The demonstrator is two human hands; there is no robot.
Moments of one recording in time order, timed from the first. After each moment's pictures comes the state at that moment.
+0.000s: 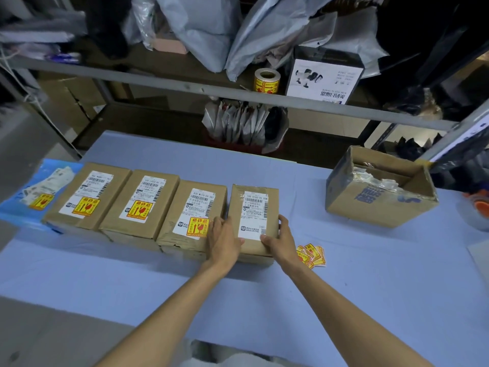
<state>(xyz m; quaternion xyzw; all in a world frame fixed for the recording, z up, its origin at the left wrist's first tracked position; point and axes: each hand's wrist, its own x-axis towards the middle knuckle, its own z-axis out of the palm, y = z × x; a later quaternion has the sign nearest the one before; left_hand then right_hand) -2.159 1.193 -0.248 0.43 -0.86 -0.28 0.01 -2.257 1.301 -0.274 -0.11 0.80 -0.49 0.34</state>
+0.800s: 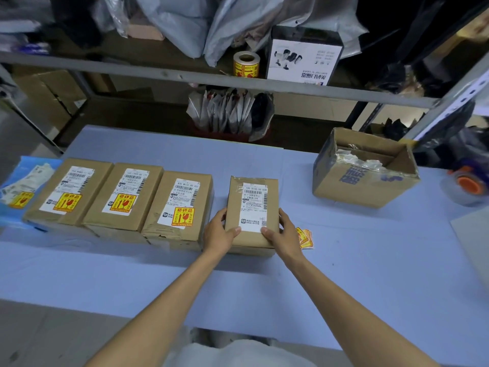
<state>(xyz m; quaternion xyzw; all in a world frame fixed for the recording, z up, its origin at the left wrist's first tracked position) -2.165 1.212 -0.267 0.45 -0.74 -0.50 0.05 -2.265 1.348 -0.288 -0.10 0.78 -0.53 0.30</state>
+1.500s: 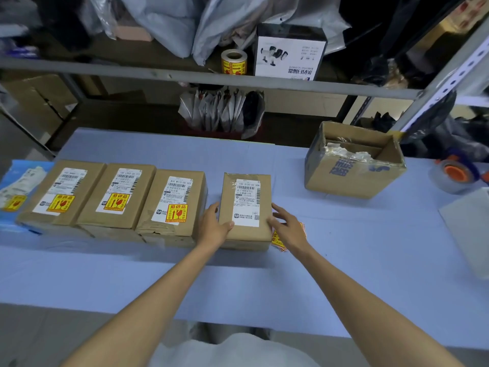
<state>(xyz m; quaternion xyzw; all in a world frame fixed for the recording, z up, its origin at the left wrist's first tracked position) -2.167 1.210 -0.267 0.43 -0.76 -0.48 0.04 -2.283 1.373 -0.282 -0.12 0.79 -0.51 0.32</state>
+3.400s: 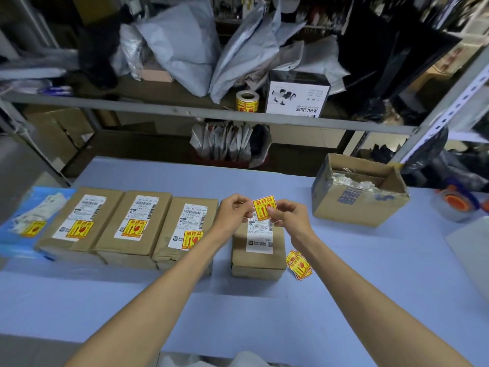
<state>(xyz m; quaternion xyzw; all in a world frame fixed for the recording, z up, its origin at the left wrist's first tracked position) -2.202 1.176 -0.184 0.31 -0.67 -0.66 0.12 -2.292 1.306 -0.189 -0.11 0.74 -0.60 0.27</state>
